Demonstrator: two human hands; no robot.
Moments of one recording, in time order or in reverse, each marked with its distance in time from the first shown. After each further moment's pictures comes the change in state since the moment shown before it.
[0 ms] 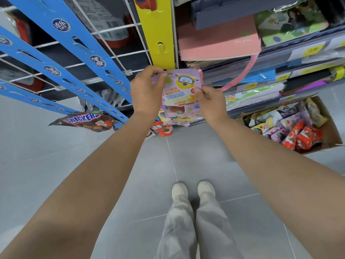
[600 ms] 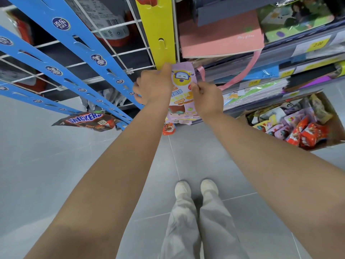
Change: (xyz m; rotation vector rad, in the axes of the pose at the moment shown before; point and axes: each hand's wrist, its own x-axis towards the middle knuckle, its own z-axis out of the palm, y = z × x) left_hand 0.013 0.031 0.014 0.091 0.007 -0.638; right_hand 0.004 -0.011 0.011 -0.233 0.020 0.015
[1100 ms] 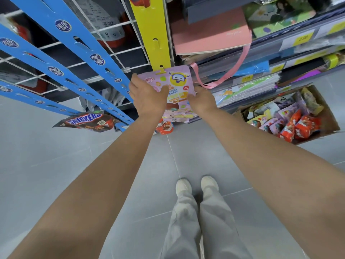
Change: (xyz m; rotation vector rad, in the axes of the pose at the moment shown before) left_hand -0.016 -0.043 -0.009 0.127 -0.002 0.326; right_hand -0.017 -0.002 -0.008 0.080 -0.239 0.229
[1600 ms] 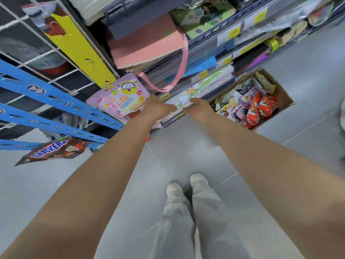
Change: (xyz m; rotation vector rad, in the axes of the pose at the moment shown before) left_hand -0.046 0.059 0.069 0.163 -0.732 -0.029; right_hand -0.033 0.073 -0.080 0.134 0.004 0.259
